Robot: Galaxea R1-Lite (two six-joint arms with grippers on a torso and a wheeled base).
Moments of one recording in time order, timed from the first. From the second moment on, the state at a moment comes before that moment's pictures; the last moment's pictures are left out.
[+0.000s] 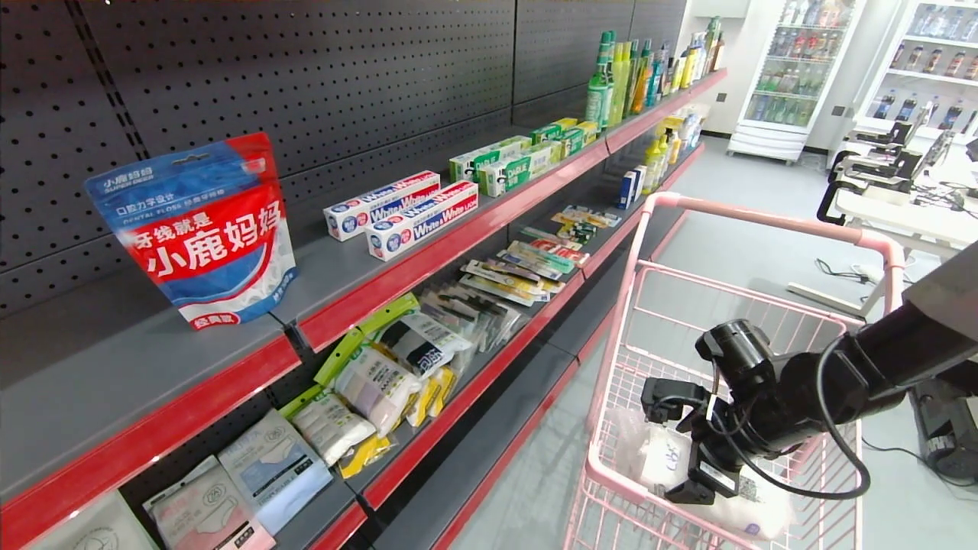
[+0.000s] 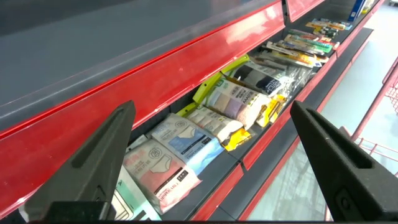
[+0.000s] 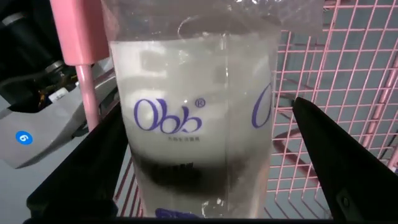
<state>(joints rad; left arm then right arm) 0.00 0.00 0.00 0.00 0.06 0.01 0.22 2.06 -0.83 -0.01 0.15 -0.83</state>
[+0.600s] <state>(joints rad) 0.00 0.00 0.00 0.00 0.06 0.01 0.23 2.15 -0.96 0.12 0.09 -0.87</state>
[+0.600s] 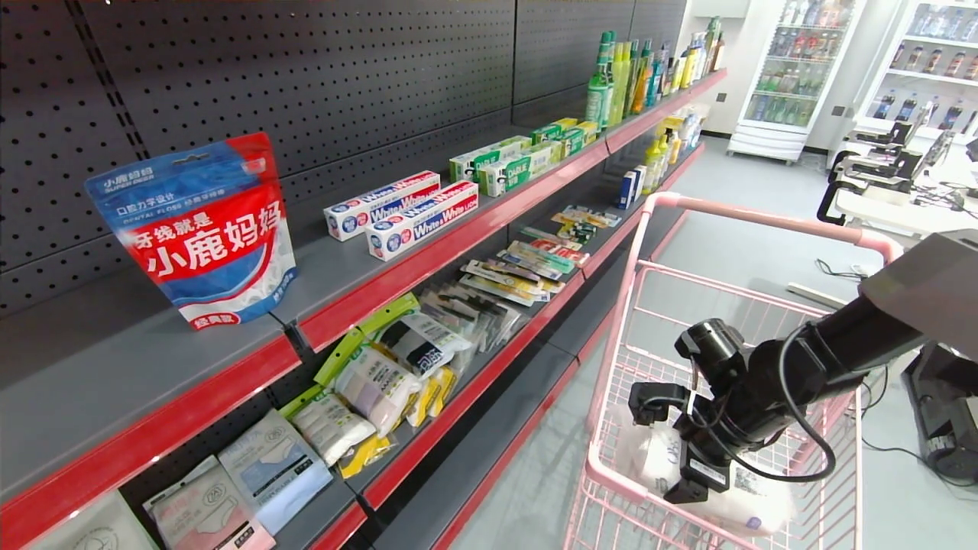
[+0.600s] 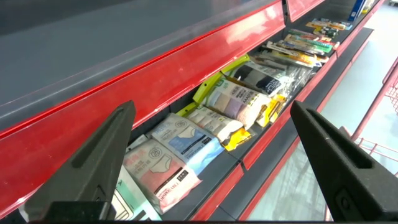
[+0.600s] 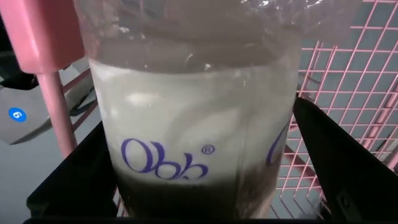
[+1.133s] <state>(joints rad) 0.00 0.00 0.00 0.00 0.06 0.01 0.23 2.25 -1.06 0.15 0.09 -0.87</state>
